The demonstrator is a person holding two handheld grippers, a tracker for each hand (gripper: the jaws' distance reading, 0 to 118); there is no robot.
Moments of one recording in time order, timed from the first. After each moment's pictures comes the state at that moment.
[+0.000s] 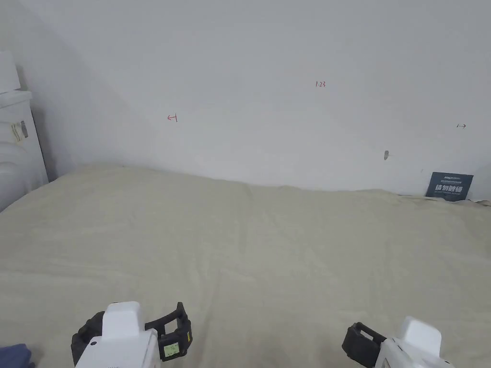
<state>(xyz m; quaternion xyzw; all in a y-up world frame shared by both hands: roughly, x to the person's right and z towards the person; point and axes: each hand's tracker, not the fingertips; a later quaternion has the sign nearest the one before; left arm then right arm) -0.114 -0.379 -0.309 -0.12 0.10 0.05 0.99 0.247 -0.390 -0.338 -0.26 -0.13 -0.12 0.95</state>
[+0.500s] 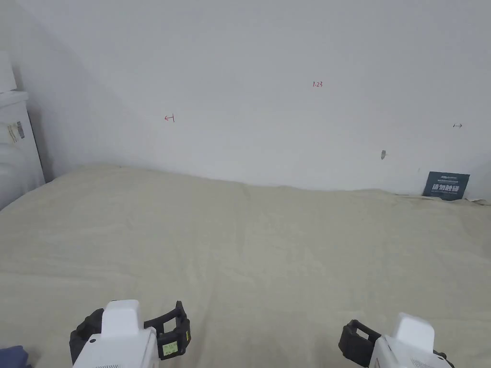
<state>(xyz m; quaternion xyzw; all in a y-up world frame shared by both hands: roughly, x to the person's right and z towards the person) -0.113 -0.376 -0.311 -0.12 0.09 0.04 0.99 0.235 -0.389 -0.334 -0.24 -0.15 -0.07 0.96</state>
